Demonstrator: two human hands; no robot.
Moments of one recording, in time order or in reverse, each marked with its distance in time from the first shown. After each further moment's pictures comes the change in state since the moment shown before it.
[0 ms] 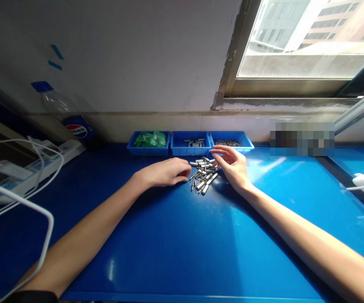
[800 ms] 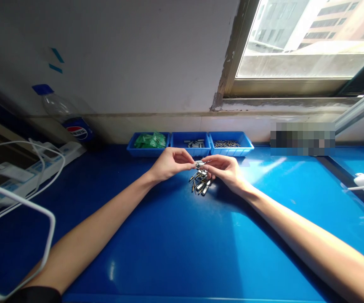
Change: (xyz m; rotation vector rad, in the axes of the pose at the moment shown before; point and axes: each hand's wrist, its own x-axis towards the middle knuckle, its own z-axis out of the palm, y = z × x) left_hand 0.014 0.001 0.018 -0.798 0.521 -0.225; right_hand -0.009 -0.009 0.004 0.225 -0.349 0.203
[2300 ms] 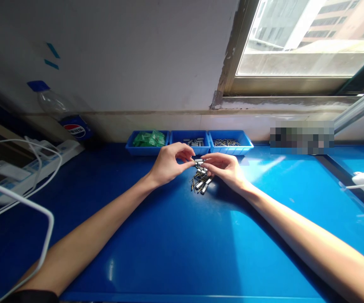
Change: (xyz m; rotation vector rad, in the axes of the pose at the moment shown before) left_hand -0.004 0.005 0.008 0.300 0.156 0.274; right_hand 0.001 -0.002 -0.002 -0.056 0.035 -0.013
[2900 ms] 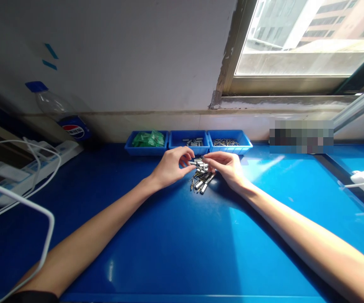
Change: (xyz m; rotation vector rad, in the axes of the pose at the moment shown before) left_hand -0.004 -0.007 0.004 0.128 -0.110 -0.031; right_hand 0.006 0.006 -0.002 -0.005 0.151 -0.026
